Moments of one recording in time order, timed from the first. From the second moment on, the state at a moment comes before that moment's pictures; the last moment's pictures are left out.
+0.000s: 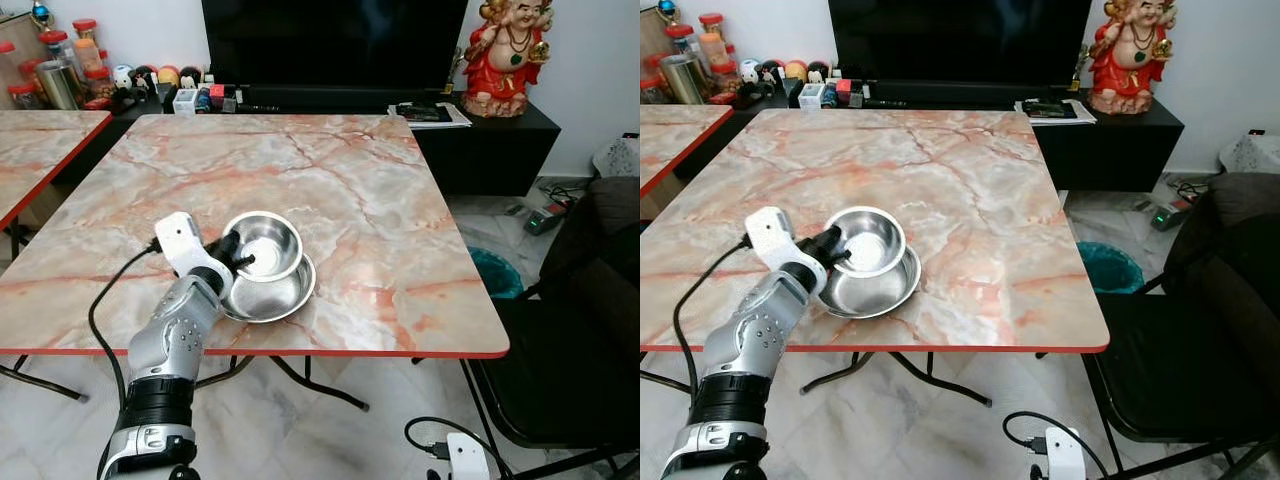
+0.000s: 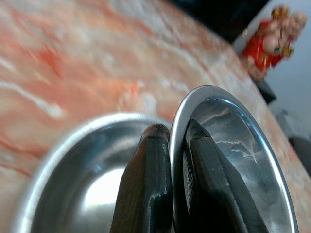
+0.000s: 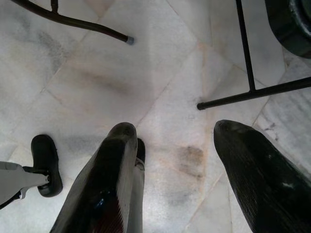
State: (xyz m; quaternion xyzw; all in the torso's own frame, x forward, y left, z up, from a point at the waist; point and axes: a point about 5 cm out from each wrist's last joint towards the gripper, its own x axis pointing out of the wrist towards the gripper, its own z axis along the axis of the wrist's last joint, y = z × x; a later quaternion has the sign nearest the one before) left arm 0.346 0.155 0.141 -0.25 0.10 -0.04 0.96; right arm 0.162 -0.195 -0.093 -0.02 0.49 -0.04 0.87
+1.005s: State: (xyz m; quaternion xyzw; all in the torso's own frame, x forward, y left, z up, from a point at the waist) left arm 0.342 0.152 0.125 -0.19 0.17 -0.04 0.97; right arm 0.161 -0.195 -0.093 -0.02 0.49 -0.04 0.87
